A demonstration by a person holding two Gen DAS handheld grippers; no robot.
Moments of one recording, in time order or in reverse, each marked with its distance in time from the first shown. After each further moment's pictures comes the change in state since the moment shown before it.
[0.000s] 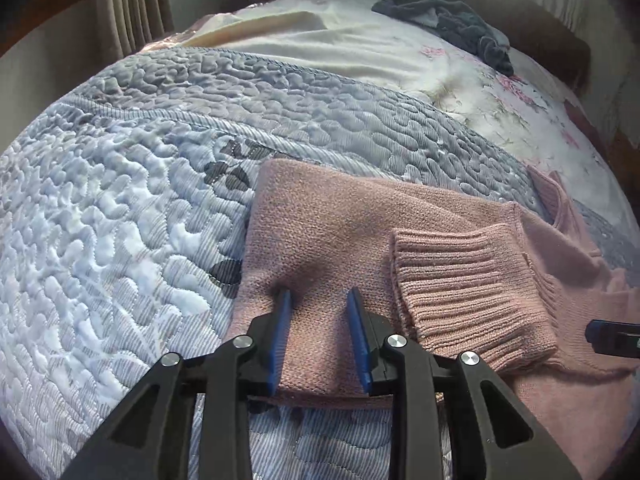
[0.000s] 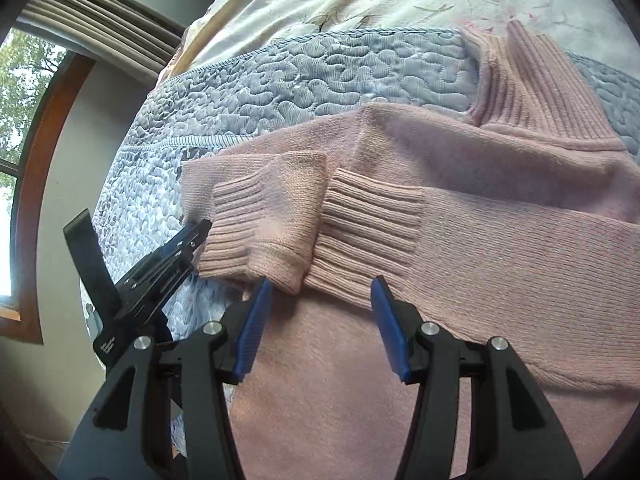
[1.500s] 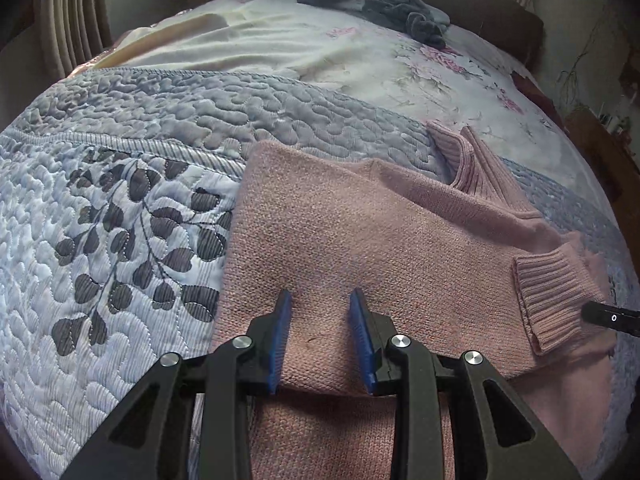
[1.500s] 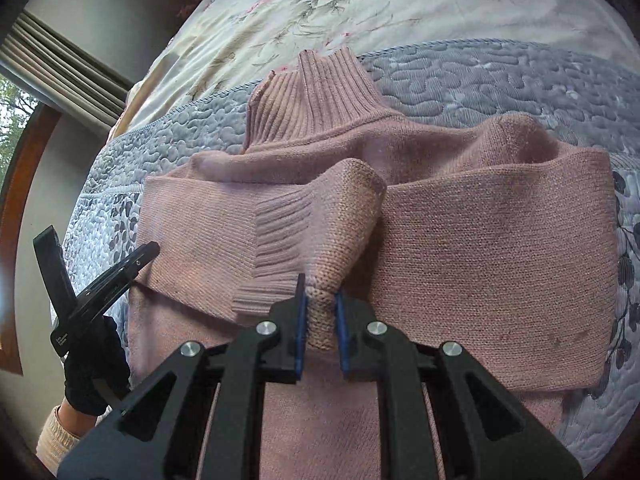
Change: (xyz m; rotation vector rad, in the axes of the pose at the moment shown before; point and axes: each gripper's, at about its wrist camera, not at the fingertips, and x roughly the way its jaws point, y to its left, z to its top) left arm 0.008 -0.128 -0.027 0.138 0.020 -0.083; right arm -0.092 -0.168 -0.057 0.095 -0.167 -0.132
